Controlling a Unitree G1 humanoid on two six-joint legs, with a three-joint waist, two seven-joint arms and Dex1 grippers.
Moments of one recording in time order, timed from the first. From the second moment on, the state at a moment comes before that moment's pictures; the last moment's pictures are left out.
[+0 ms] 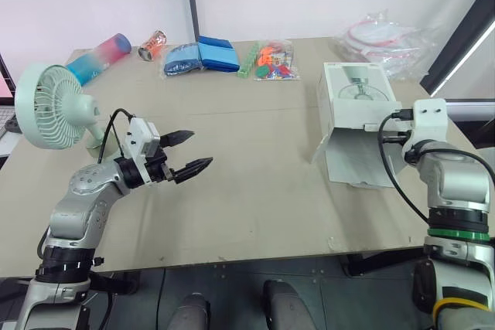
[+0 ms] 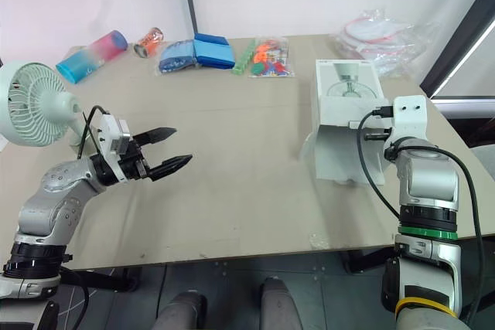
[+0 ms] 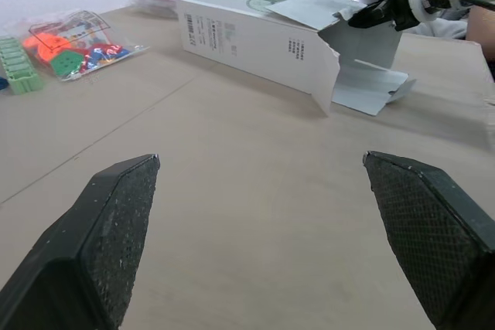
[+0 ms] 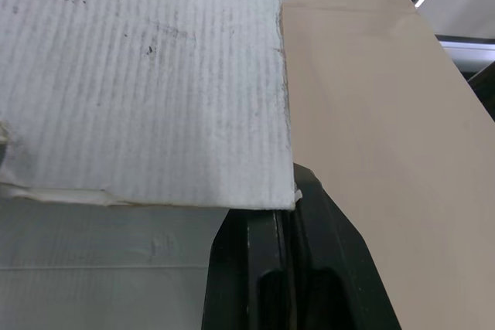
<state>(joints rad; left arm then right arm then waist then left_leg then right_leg) -0.35 0.54 0.07 -0.09 -0.52 0.33 -0.96 -0.62 -0.61 -0.29 0.18 0.04 0.88 0.17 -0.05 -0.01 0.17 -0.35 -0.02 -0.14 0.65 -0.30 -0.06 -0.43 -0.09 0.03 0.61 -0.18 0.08</state>
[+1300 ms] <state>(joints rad) -0.19 0.55 0.06 -0.15 -0.46 0.23 -0.95 -0.34 -0.74 -0.20 -0.37 0.48 0.54 0.94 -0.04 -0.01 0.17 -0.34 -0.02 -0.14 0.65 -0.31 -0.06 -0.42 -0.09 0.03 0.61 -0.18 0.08</state>
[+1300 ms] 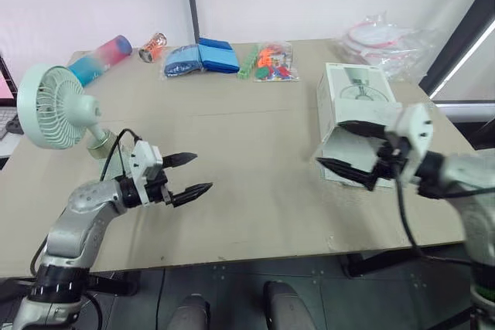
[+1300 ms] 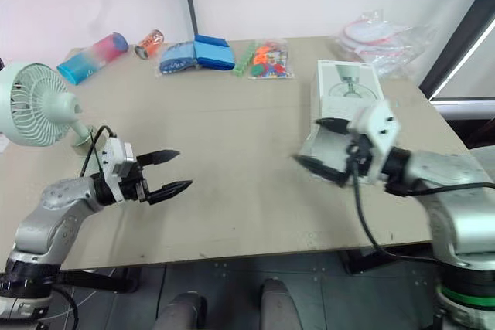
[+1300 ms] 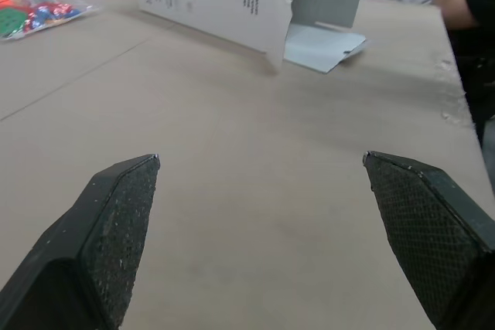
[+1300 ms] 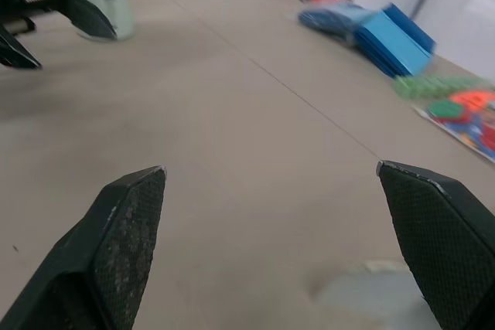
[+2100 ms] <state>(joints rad) 0.29 0.54 0.65 -0.54 -0.66 0.31 -0.54 -0.59 -0.42 0.09 -0.04 0.46 0.33 1.05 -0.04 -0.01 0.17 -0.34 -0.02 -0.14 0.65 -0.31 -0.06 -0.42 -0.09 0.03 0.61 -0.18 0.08</state>
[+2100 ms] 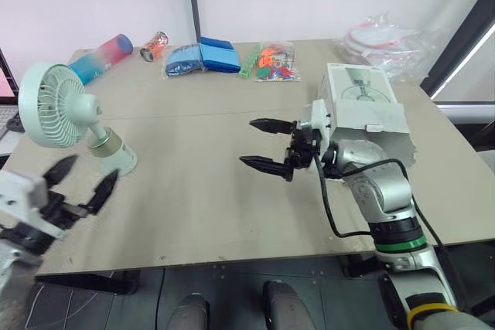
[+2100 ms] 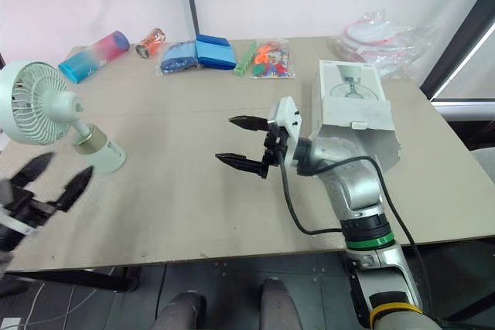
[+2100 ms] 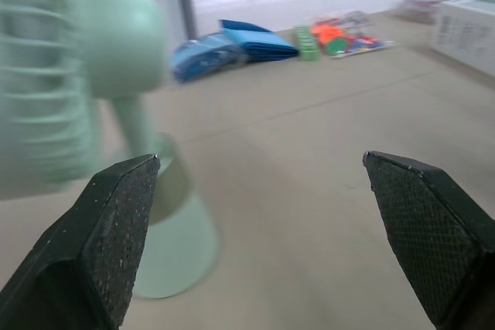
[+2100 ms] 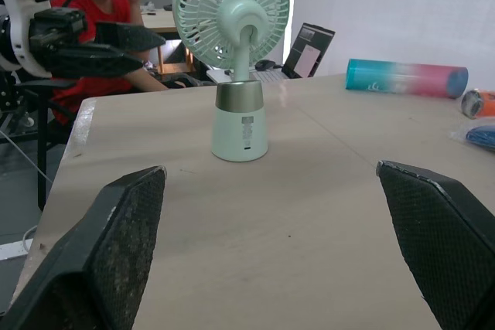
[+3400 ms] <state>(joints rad) -0.02 0.63 0.65 -0.23 -0.57 0.28 -0.46 -0.57 -0.43 0.11 -0.02 0.40 0.28 1.04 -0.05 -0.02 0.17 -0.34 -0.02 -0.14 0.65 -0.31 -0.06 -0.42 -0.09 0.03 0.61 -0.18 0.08</state>
